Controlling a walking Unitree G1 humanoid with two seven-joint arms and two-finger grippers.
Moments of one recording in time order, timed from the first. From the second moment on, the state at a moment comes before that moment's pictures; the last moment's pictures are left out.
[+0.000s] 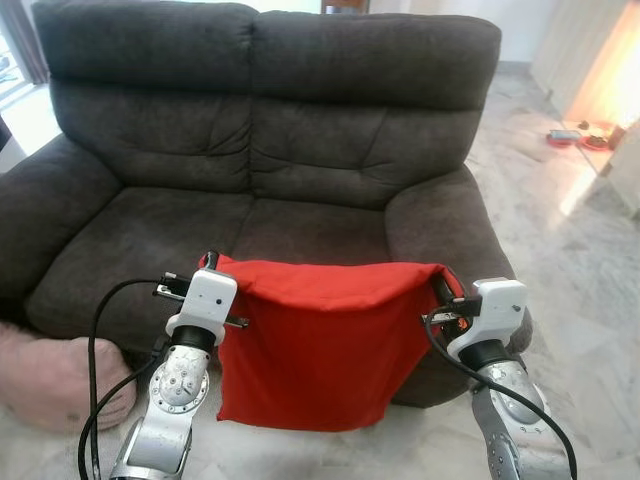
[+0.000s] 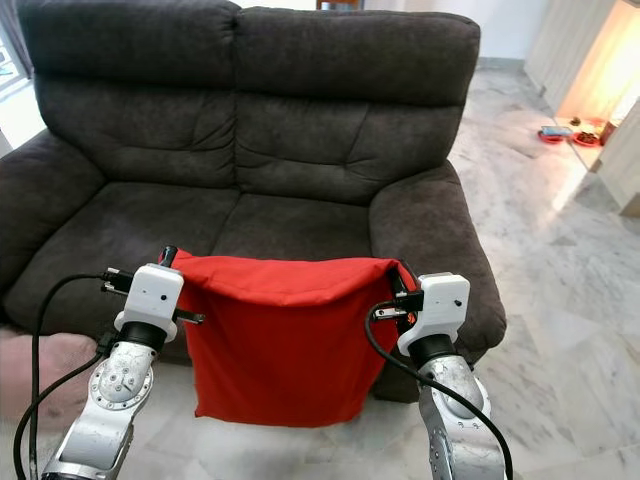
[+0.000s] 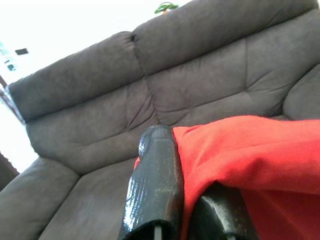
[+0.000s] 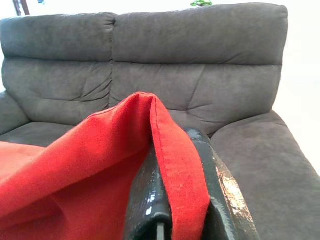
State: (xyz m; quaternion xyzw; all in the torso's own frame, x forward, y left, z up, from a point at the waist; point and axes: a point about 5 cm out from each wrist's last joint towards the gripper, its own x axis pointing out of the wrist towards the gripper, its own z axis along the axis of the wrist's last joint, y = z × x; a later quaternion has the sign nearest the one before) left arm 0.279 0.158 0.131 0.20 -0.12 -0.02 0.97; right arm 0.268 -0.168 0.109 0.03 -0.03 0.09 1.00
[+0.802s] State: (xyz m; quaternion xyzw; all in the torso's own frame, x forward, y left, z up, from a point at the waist) left arm 0.283 0.152 0.146 0.21 -0.15 -0.03 0.97; right arm 0.272 -0.166 0.121 0.02 -0.05 0.11 0.99
